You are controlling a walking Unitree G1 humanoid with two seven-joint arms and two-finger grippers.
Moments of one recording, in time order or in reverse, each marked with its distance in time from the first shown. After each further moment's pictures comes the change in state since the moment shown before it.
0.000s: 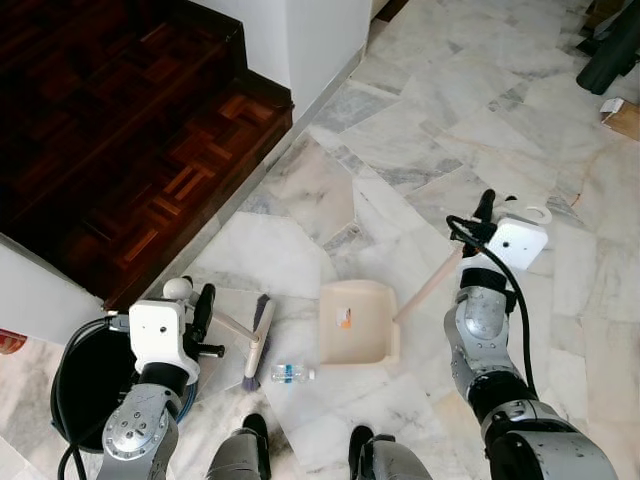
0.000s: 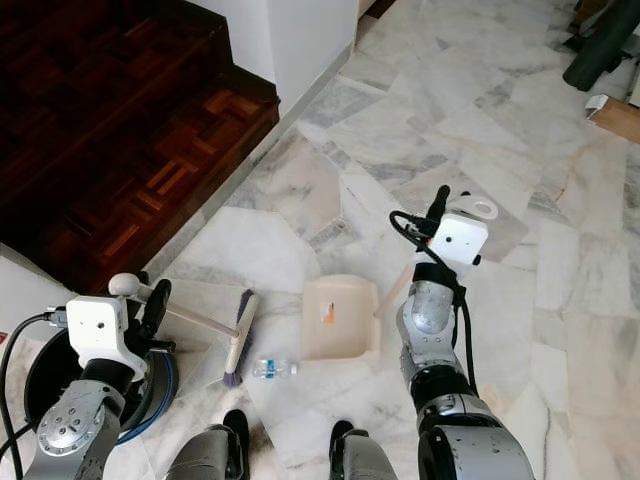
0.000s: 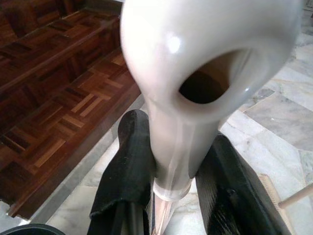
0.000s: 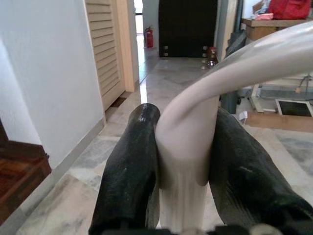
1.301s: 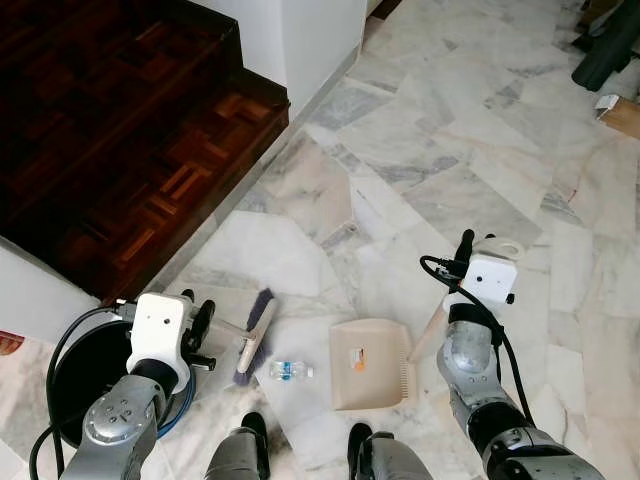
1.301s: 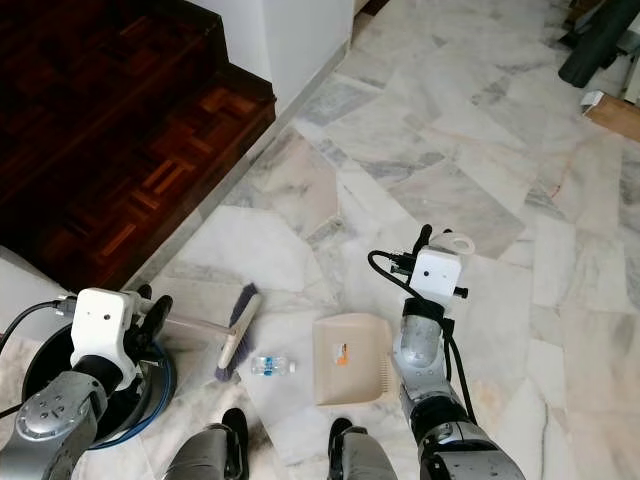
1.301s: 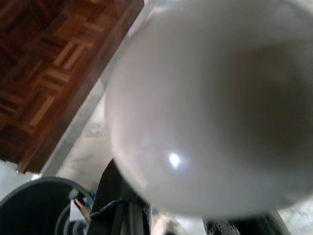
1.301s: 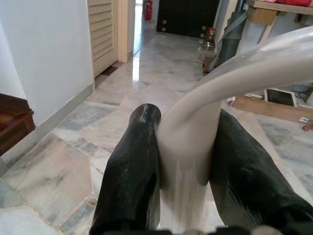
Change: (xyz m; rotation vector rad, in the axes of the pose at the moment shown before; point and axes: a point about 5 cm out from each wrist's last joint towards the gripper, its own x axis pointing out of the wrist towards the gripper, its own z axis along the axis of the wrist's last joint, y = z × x) left arm 0.004 0.006 0.006 0.081 0.307 -0.097; right arm -0.036 -0.004 -0.032 -0.130 0.113 0.020
